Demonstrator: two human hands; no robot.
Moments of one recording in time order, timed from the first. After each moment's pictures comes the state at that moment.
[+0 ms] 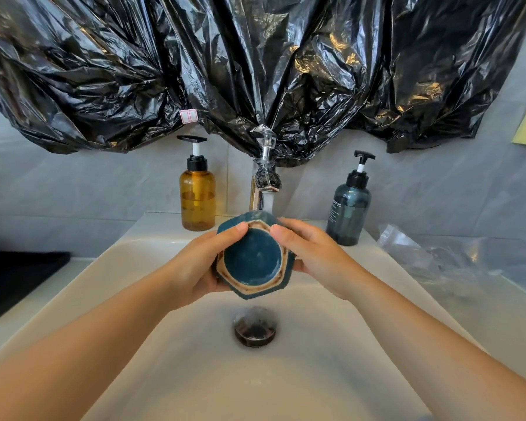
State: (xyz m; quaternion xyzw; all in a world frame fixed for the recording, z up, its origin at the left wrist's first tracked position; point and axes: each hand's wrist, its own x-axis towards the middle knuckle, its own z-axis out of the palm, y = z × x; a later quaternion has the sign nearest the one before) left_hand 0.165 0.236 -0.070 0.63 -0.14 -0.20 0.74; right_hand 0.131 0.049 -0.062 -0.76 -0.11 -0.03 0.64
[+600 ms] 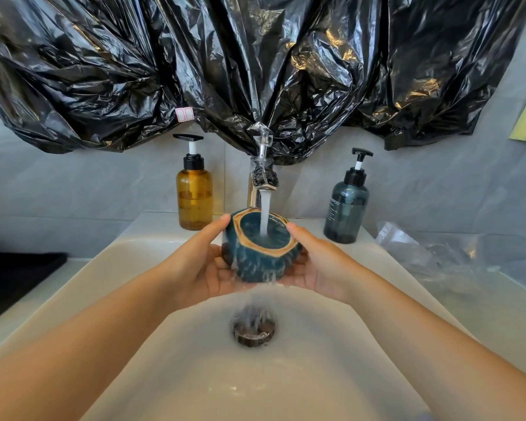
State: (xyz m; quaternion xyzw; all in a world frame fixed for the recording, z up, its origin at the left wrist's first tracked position) left_hand 0.160 0.237 -0.060 0.56 -0.01 -0.29 0.77; right_hand 0.137 0.041 -0.070 -0.65 0.06 0.06 0.76
